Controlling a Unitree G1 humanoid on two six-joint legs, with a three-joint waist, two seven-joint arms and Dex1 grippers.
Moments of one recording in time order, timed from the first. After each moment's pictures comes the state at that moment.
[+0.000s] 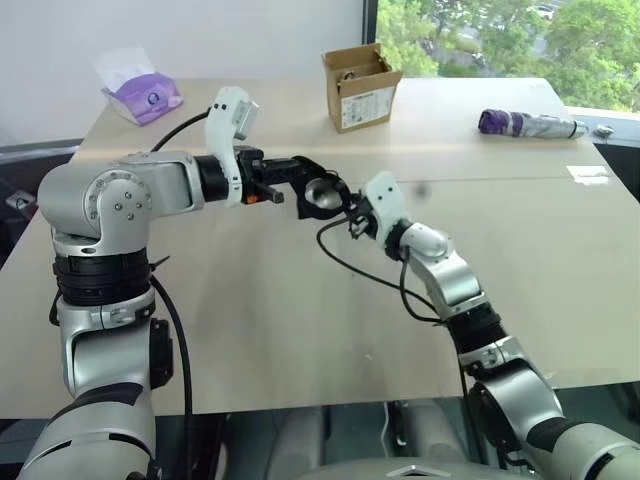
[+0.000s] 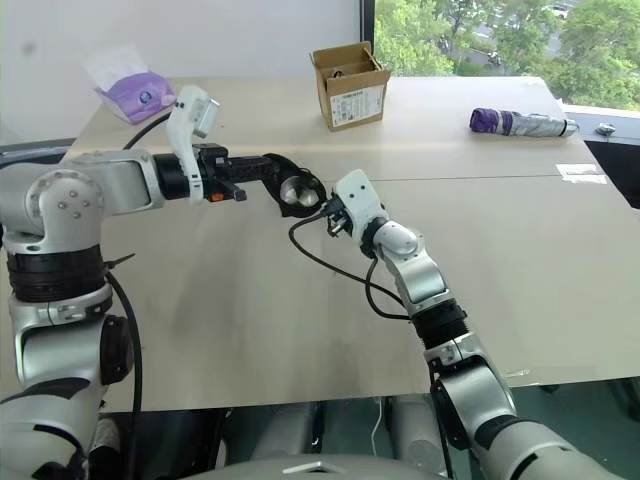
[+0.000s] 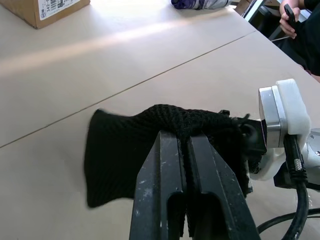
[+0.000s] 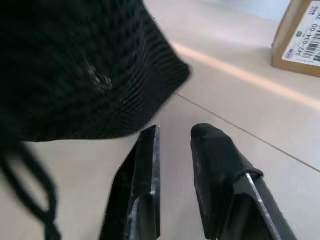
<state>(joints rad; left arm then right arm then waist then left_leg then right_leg) -0.87 0.68 0.16 -0.07 -0.73 1.34 -0.58 -0.66 -0.01 0.20 0.30 0.02 0.26 0.41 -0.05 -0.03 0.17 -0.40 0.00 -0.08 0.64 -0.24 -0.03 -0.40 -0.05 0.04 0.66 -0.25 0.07</state>
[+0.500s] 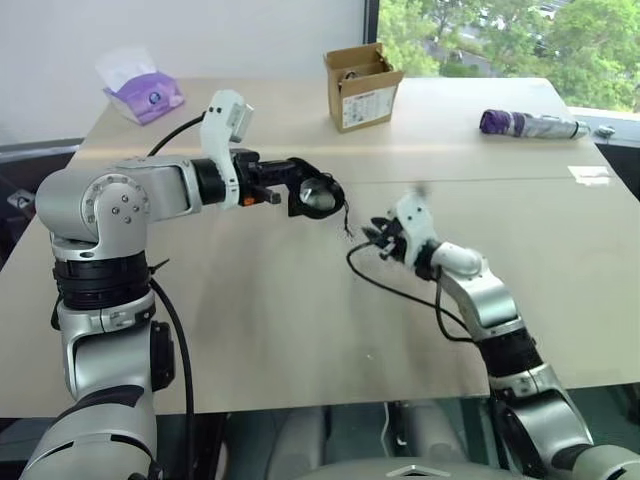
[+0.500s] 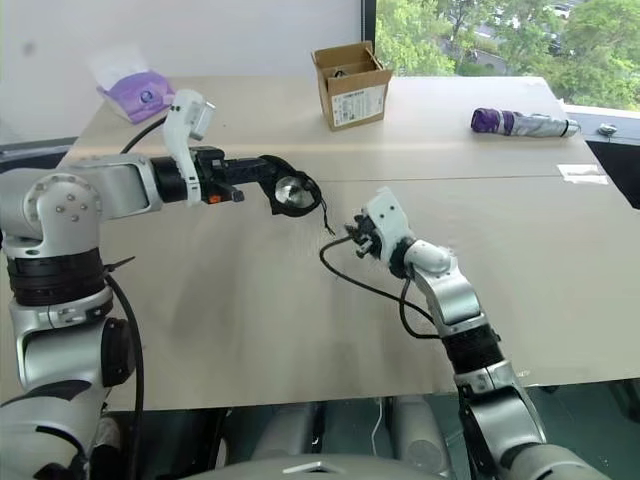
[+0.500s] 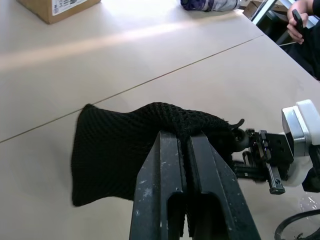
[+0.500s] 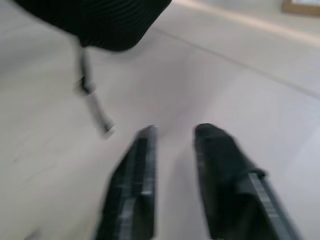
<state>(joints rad) -0.86 0.67 0.18 -0.06 -0.73 1.34 -0.56 -0.46 -0.14 0.19 0.04 0.13 0.44 0.55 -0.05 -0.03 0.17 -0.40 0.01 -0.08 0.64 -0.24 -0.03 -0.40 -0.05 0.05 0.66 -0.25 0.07</state>
